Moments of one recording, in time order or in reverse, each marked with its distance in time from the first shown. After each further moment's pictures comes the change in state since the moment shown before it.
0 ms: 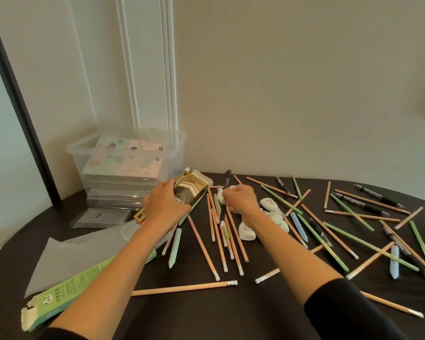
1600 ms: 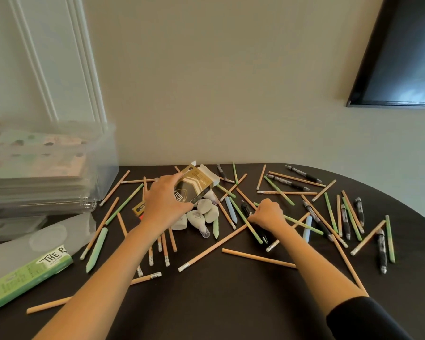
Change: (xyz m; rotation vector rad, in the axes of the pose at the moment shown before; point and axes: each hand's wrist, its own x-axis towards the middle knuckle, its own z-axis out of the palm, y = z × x) left_hand -0.046 0.118 0.055 -0.225 -0.123 0.298; right_hand -0.025 0.090 -0.190 -0.762 0.193 0.228
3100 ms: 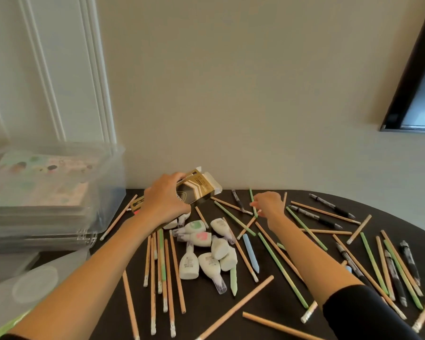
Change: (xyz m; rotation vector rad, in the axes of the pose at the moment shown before) left_hand 0.094 -0.016 -0.025 0.133 -0.103 -0.006; right_hand 0.098 -0.082 -0.017 0.706 0.119 0.127
